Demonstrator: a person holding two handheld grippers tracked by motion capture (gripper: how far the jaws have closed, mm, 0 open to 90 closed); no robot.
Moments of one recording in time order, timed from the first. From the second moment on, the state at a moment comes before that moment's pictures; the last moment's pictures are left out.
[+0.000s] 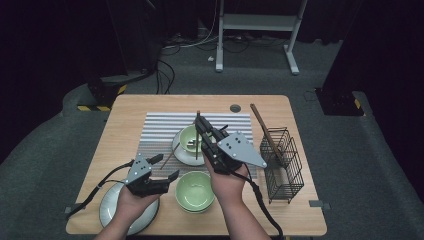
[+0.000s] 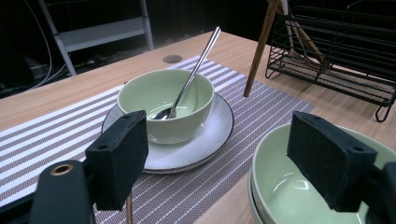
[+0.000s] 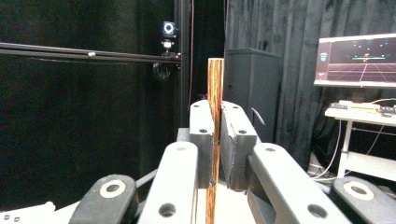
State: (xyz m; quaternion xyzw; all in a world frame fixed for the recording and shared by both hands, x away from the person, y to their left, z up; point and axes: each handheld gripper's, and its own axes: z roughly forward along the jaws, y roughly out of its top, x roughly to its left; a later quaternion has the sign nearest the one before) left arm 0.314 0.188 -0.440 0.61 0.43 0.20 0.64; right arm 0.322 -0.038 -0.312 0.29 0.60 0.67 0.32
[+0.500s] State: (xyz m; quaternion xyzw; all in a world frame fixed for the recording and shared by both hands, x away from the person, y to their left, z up) left arm 0.321 0.185 -0.443 0.61 0.43 0.19 0.64; right arm 0.318 -0.022 -0.310 0.28 0.60 0.68 0.30
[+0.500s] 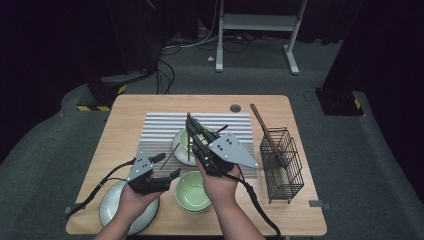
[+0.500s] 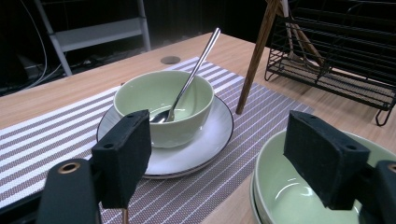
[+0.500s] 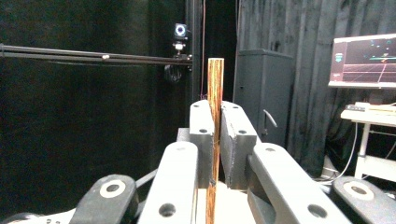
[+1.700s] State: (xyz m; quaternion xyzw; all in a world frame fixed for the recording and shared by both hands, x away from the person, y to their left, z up) left arm 0.329 0.174 -0.455 0.61 0.42 0.18 0.64; right arm 0.316 -0.008 -0.318 0.28 0.61 0.69 0.28
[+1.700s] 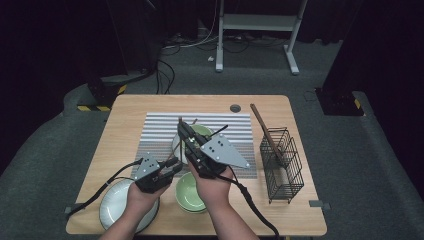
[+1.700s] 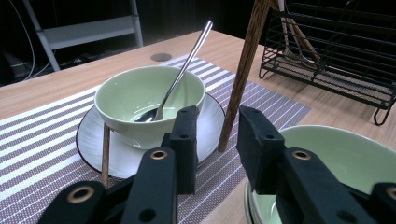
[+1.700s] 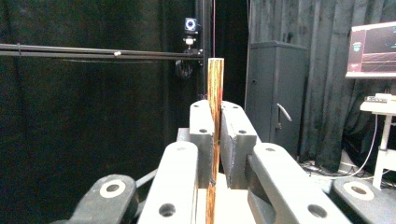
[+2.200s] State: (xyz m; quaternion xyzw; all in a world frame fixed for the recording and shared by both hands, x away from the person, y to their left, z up) left arm 0.328 0.171 -0.459 0.61 0.42 0.18 0.65; right arm 0.318 -0.005 -0.319 0.28 0.61 0.69 0.26
